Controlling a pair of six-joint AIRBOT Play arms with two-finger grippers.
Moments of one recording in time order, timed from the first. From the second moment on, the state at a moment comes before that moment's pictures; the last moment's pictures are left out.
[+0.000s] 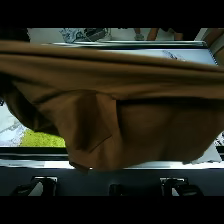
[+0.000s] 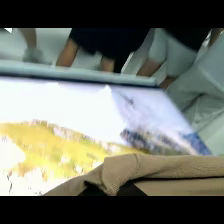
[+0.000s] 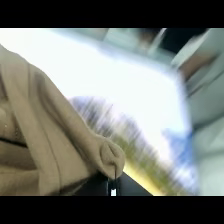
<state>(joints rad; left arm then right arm) 0.25 -0.81 1.68 0.83 -1.39 -1.55 0.07 -0.71 1.74 -1.82 1.55 1.24</state>
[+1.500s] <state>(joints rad) 0.38 -1.48 1.02 1.05 -1.36 -1.36 -0.06 -1.36 1.39 -1.52 1.30 1.21</state>
